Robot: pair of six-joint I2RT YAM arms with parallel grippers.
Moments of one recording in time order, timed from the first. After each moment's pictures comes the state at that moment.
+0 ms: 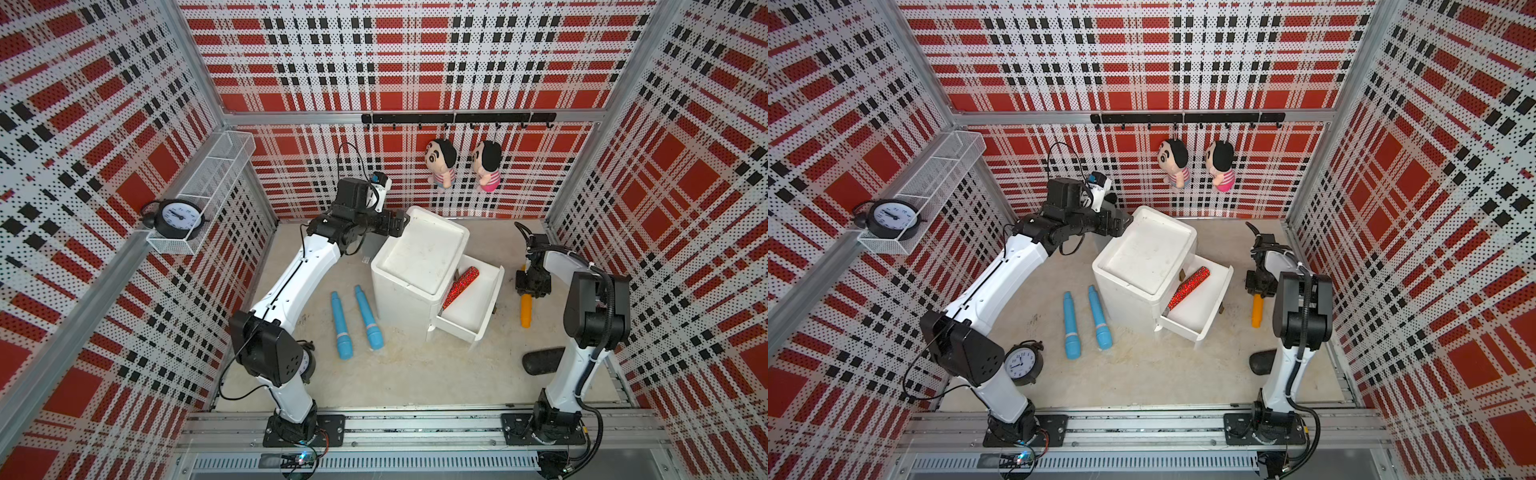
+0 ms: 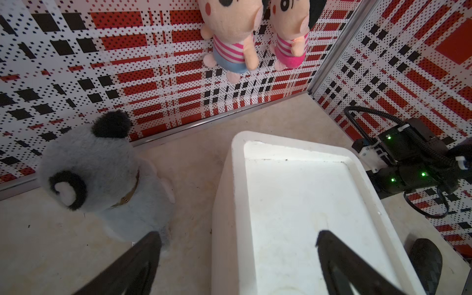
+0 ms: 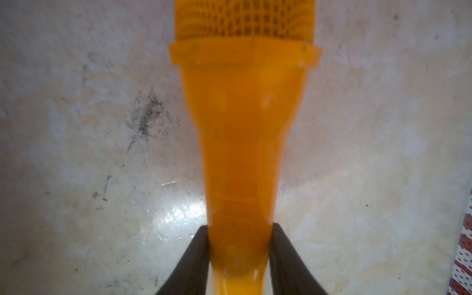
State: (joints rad) left arm -0.39 1.73 1.81 -0.59 0.25 -0.09; right arm -0.11 1.96 1.40 -0.83 0.12 0.14
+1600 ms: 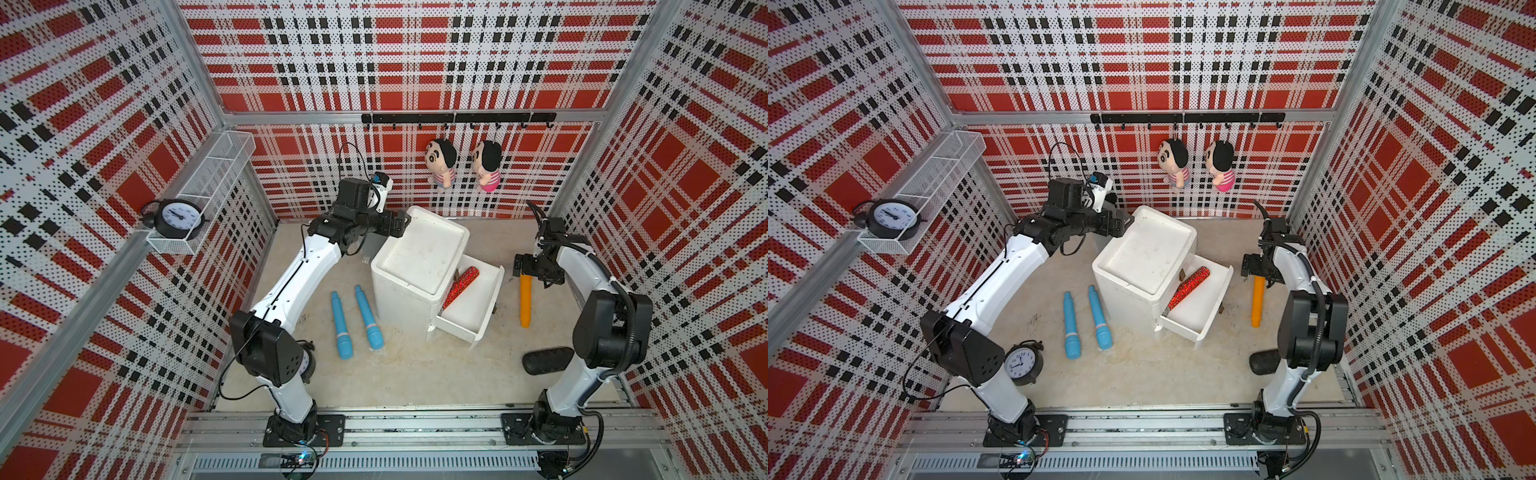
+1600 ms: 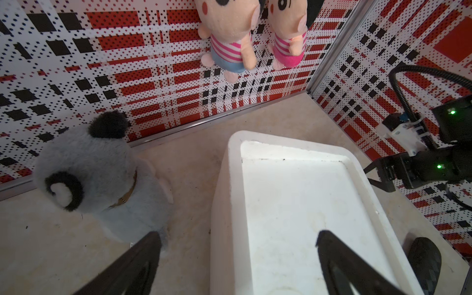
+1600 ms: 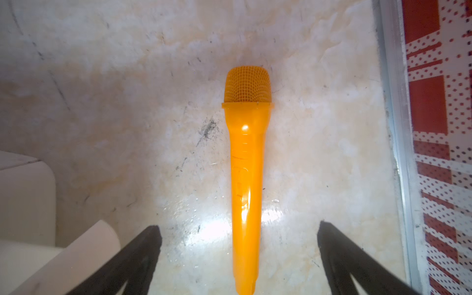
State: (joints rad) left arm -0.40 1.73 1.81 -0.59 0.25 -0.09; right arm -0.11 1.75 1.47 -0.90 0.06 0.13
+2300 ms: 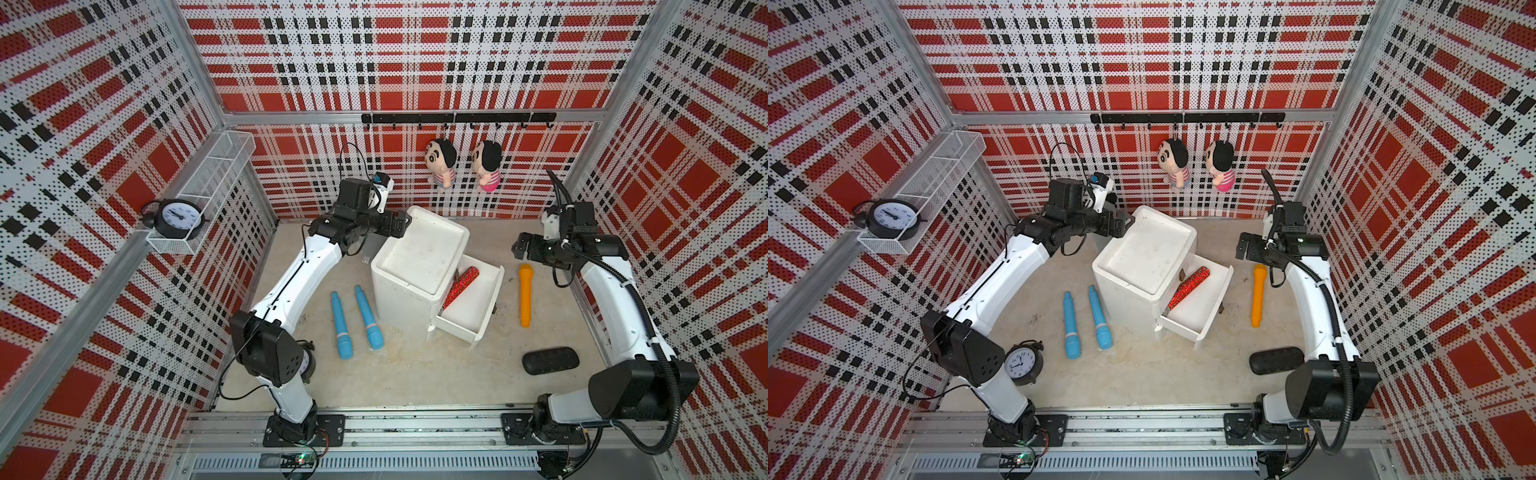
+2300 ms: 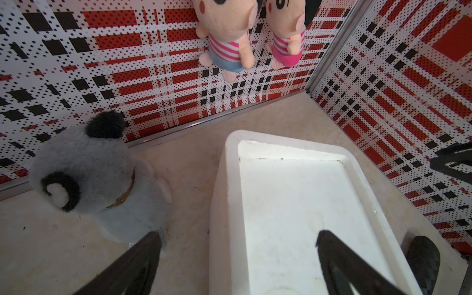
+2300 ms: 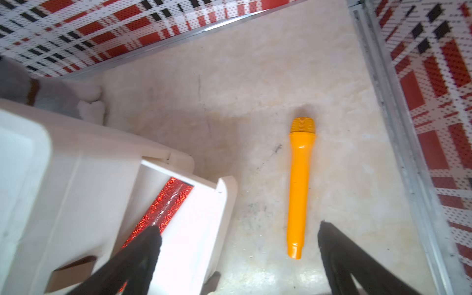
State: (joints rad) left arm -0.40 1.73 1.81 -0.59 0.25 -0.09; right arm 0.00 1.43 1.53 -0.97 -0.13 0.21
